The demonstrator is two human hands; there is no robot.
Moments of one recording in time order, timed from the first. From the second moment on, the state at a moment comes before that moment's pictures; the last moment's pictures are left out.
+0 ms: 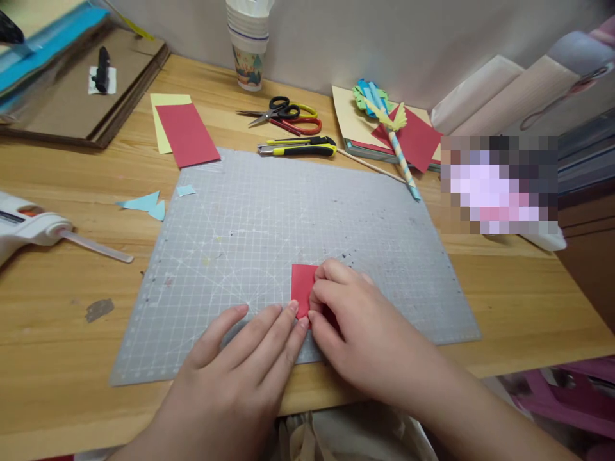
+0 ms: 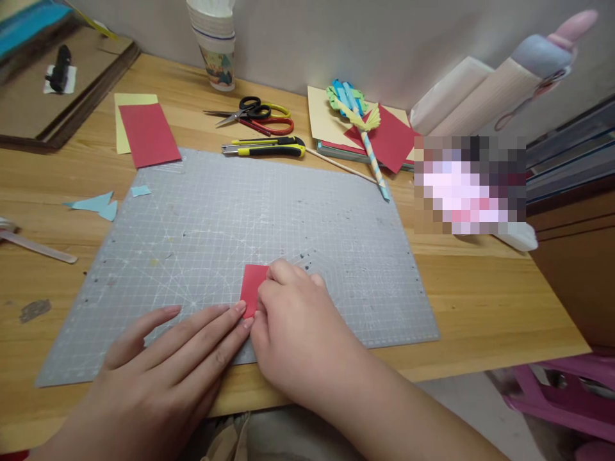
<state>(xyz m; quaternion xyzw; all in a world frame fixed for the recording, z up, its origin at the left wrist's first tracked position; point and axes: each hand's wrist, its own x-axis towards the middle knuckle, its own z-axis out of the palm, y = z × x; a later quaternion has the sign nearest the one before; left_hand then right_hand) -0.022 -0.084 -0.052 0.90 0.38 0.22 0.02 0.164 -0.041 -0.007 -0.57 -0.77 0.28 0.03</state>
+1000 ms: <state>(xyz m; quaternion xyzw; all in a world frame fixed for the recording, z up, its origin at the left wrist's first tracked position) -0.018 -0.083 -0.054 0.90 0.38 0.19 0.02 0.198 -0.074 -0.032 -0.59 -0.73 0.27 0.21</state>
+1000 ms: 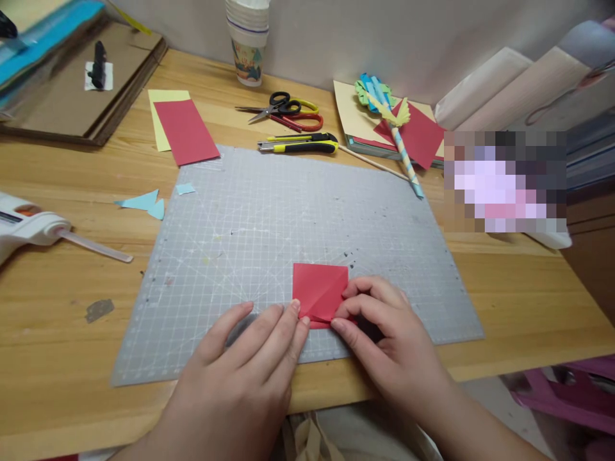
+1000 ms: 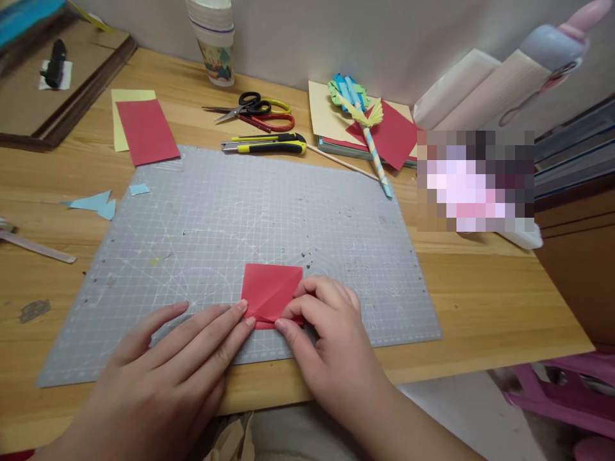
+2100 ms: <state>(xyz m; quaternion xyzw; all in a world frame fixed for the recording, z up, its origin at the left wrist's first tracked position) -0.017 -0.083 -0.054 0.90 0.38 0.19 0.04 0.194 -0.066 -0.029 -0.62 -0.72 0.26 0.17</state>
